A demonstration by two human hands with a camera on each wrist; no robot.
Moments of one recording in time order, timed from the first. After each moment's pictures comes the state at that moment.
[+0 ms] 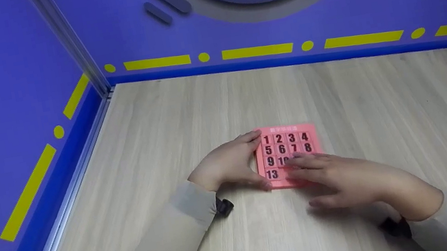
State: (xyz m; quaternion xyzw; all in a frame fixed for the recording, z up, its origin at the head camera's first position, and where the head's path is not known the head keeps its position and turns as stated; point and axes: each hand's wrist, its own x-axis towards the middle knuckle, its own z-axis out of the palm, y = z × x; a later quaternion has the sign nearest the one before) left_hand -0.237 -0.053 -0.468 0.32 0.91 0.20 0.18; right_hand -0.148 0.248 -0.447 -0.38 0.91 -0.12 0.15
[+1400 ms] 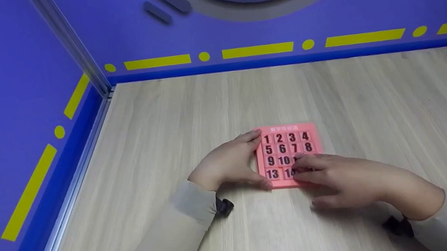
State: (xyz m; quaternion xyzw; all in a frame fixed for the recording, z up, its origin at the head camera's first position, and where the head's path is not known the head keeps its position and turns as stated) left_hand -0.234 -0.054 -0.467 0.31 0.91 0.21 0.18; right_hand -0.151 0.250 -0.451 -0.41 0.90 -0.10 0.12
